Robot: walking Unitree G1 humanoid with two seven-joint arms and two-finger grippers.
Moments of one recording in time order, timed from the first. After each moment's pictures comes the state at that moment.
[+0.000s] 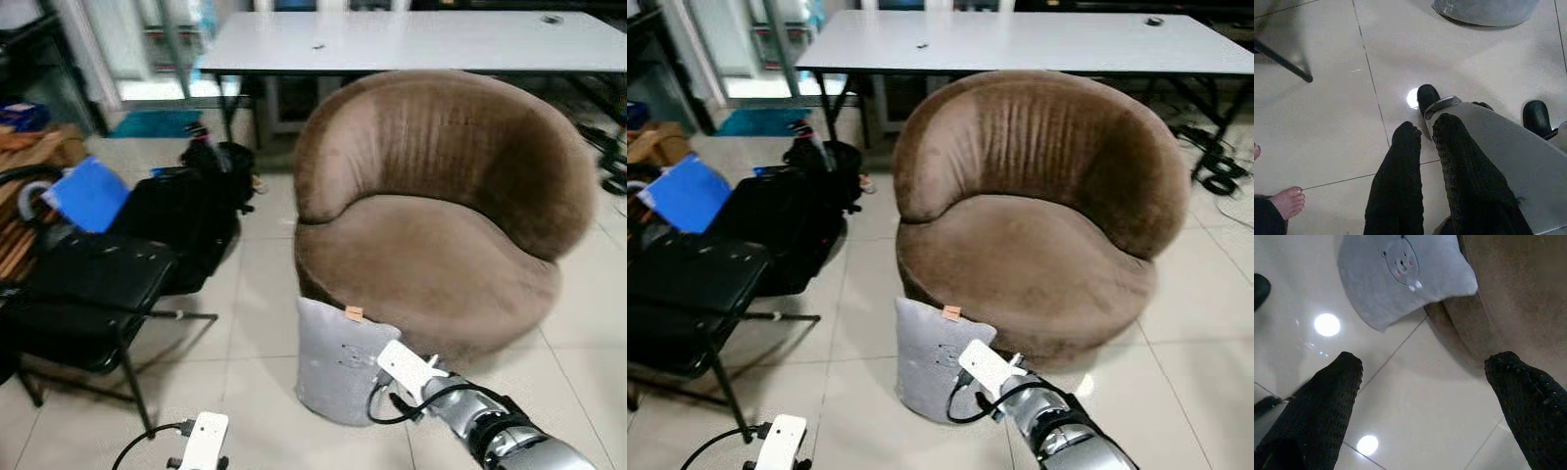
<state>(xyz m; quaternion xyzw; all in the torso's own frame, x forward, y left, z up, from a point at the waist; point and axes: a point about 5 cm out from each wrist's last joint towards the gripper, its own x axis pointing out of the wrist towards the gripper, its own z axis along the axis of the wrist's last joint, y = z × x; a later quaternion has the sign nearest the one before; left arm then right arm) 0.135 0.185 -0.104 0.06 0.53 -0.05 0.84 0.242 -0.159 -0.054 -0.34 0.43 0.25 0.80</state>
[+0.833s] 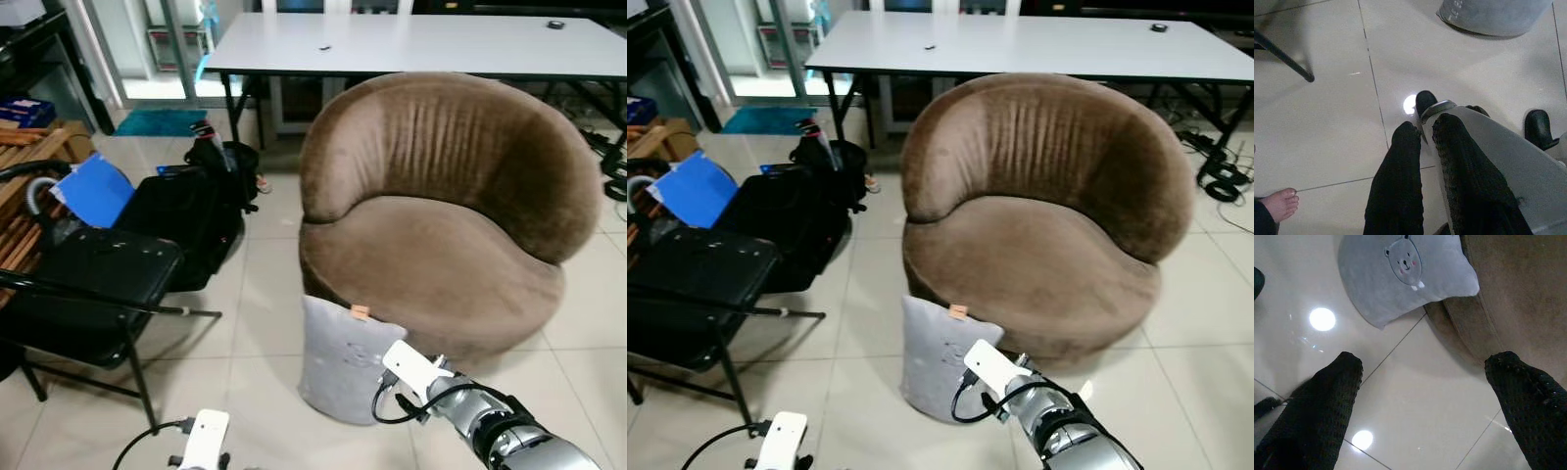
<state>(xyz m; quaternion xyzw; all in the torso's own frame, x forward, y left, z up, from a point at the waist) 0.136 0.183 -0.104 0.05 0.53 -0.05 0.85 0.241 -0.163 -0.055 -0.34 0.44 0.24 0.80</state>
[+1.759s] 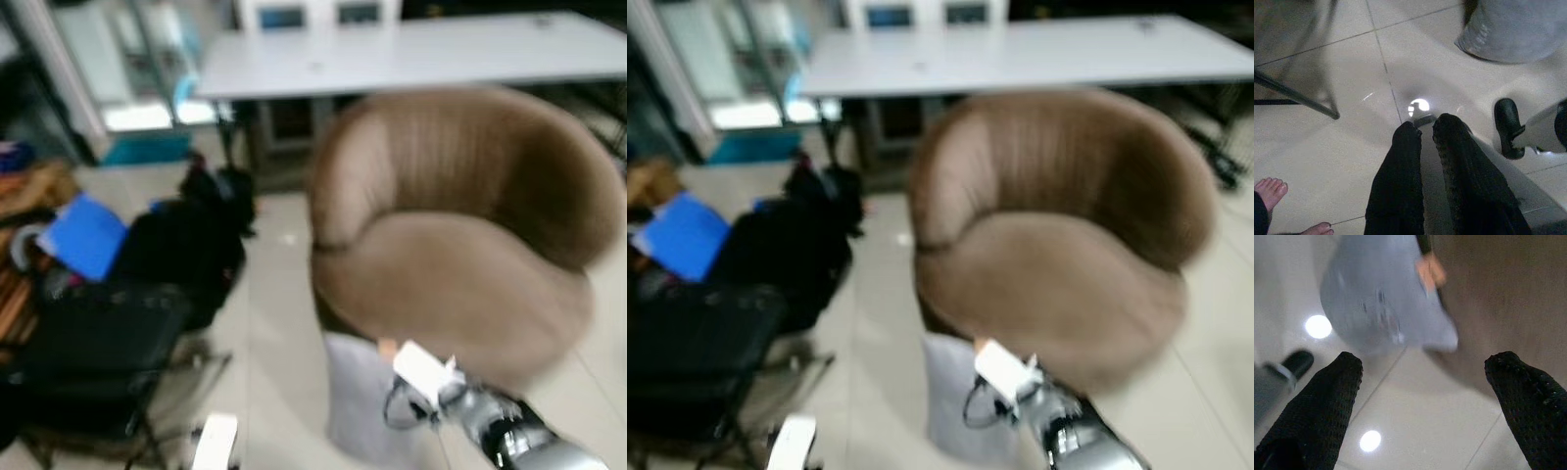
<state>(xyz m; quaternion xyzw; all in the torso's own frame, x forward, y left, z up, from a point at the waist) 0.135 0.175 -0.105 0.04 0.53 -0.06 0.84 0.240 -0.169 -0.055 -0.35 0.45 0.23 0.79</state>
